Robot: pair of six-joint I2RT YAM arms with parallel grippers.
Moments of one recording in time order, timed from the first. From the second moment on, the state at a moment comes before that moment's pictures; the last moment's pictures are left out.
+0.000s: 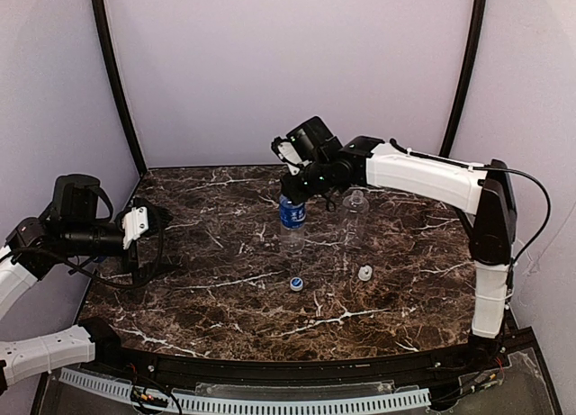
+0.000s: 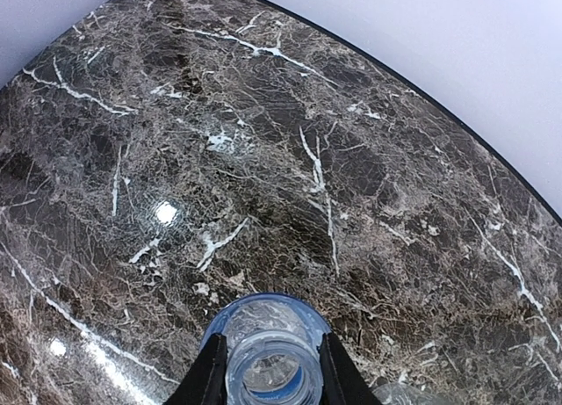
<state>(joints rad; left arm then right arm) -0.52 0.68 0.85 -0.77 0.40 0.74 0.89 1.99 1.83 -0.61 0.19 0.09</state>
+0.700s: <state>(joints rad) -0.30 0.68 0.89 -0.59 0.00 0.49 0.89 1.98 1.94 -0.61 0.13 0.00</state>
